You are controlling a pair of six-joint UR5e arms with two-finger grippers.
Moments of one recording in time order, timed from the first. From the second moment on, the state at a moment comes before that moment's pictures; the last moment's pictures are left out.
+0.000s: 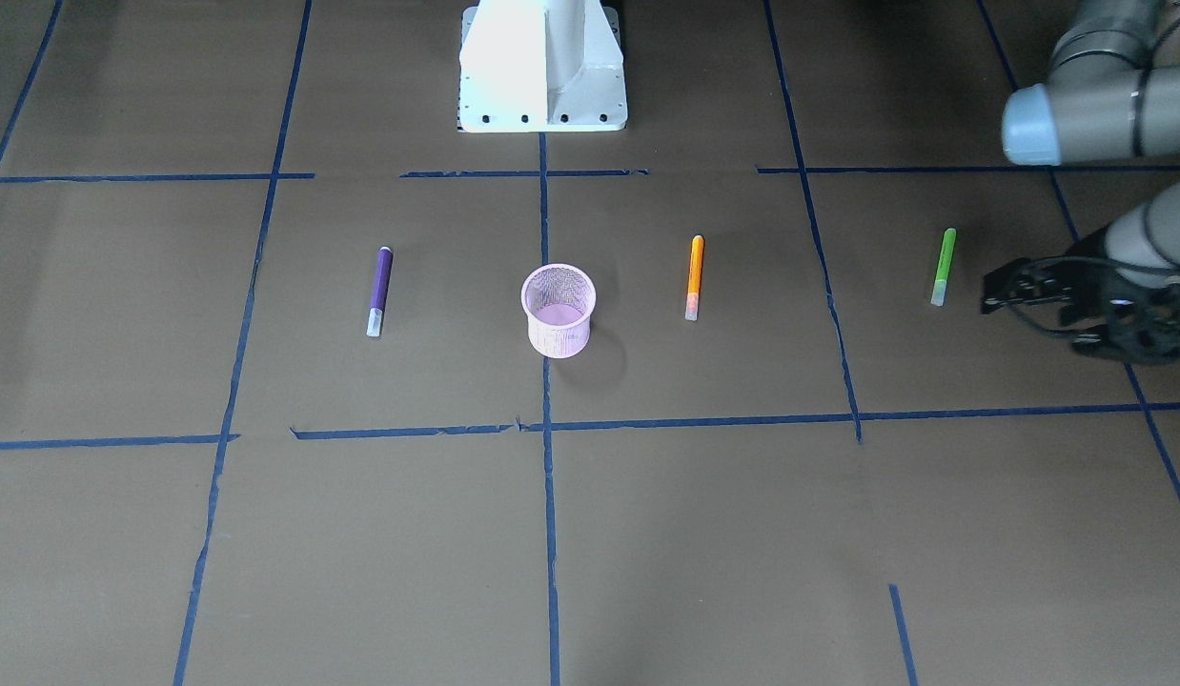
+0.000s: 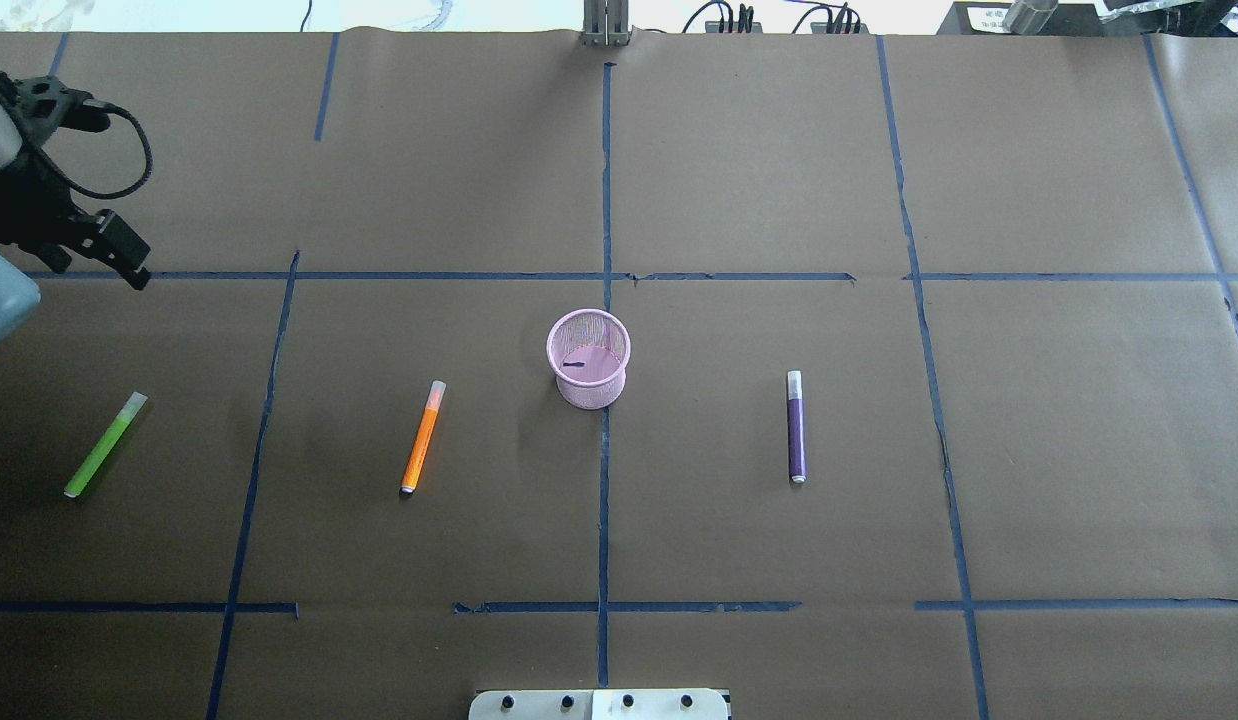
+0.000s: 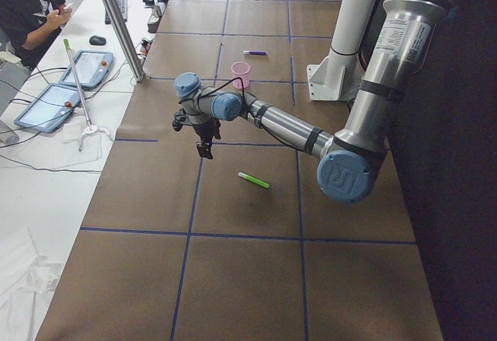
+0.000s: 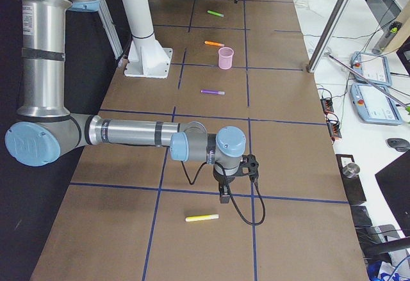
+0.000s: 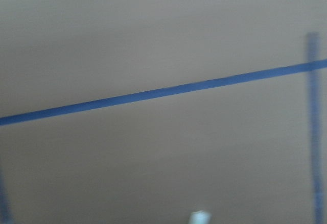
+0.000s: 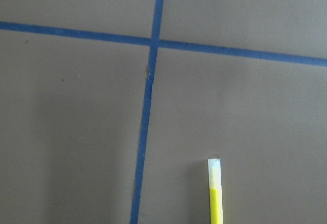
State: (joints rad) left arm -1.08 -1.86 -1.68 -1.46 -2.32 -0.32; right arm 1.53 -1.66 1.61 -1.54 2.29 -0.08
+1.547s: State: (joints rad) left arm -1.05 -1.85 -1.52 -1.68 -2.31 -0.30; right arm 1.40 -1.67 1.19 -0.93 2.35 0.10
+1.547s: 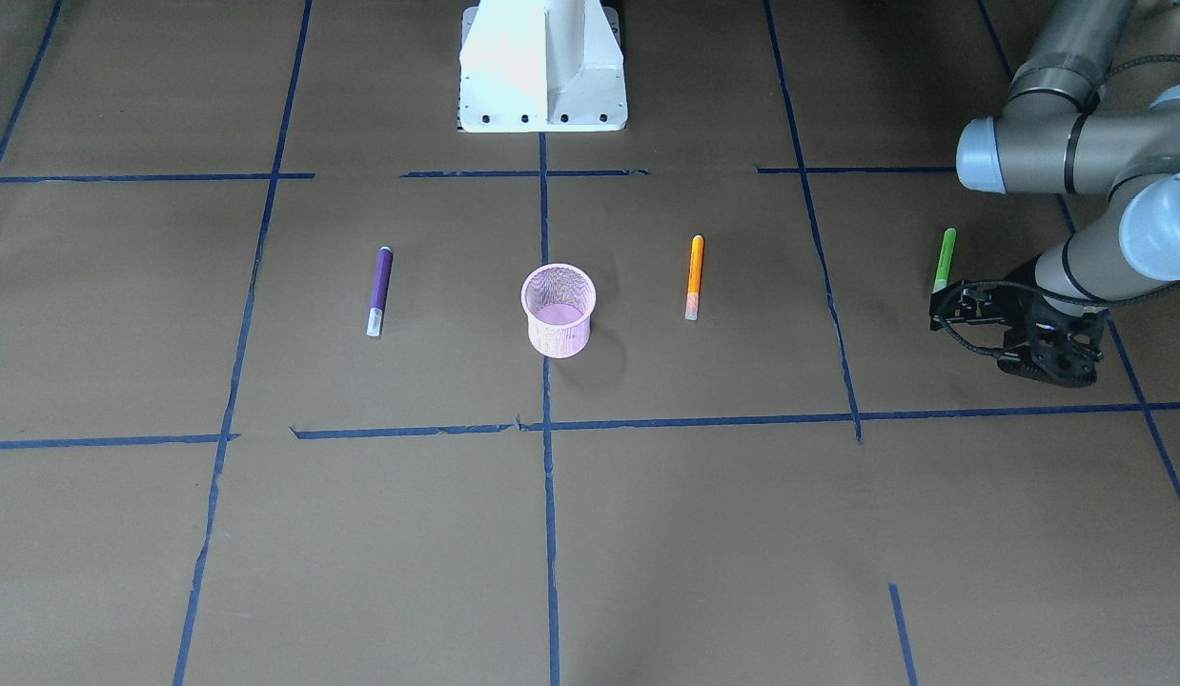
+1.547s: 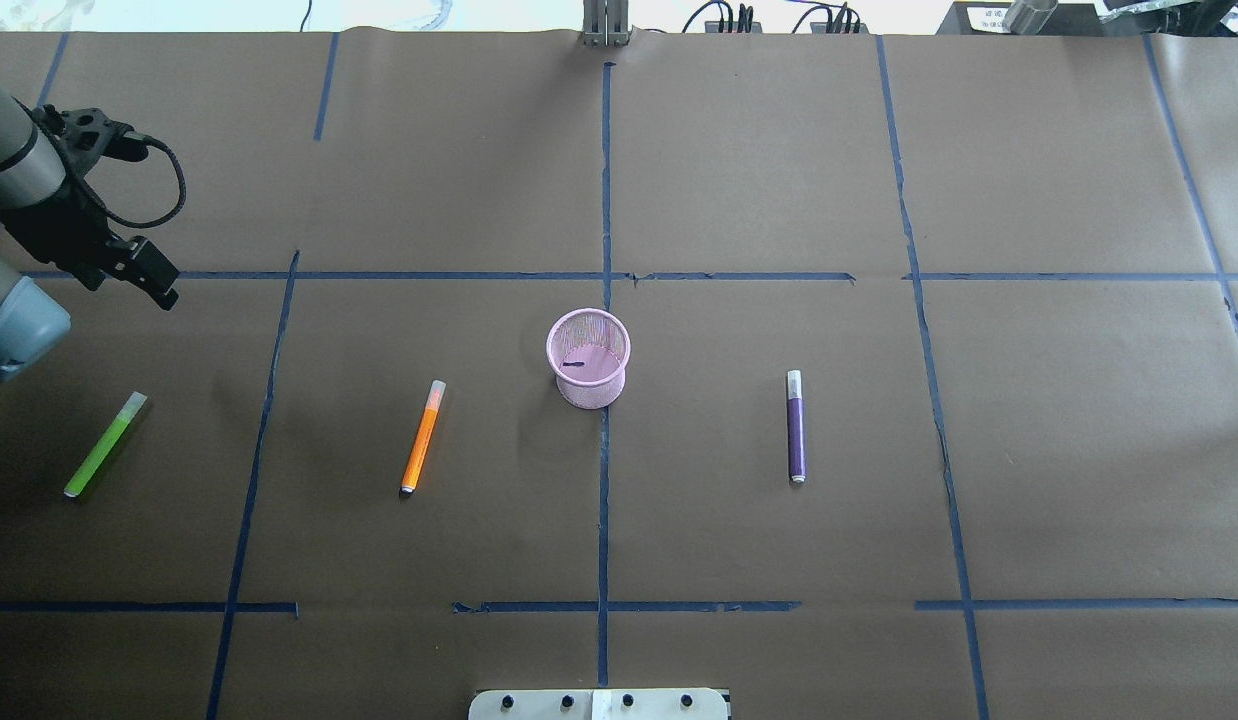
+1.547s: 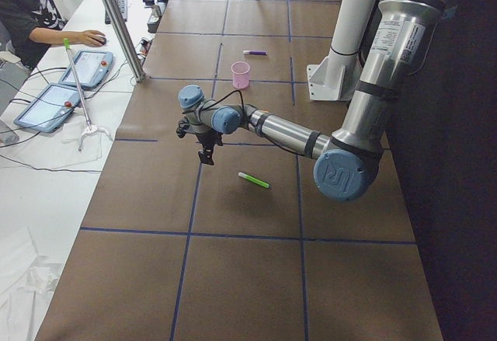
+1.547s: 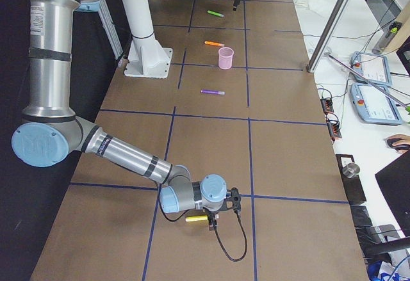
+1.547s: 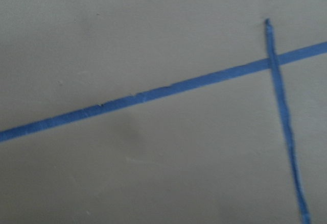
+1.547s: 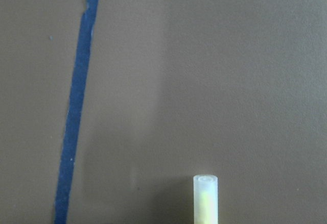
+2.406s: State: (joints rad) left arm -1.05 -1.73 -1.55 -1.86 -2.34 -0.30; right arm 1.39 -1.67 1.20 -0.93 2.35 0.11
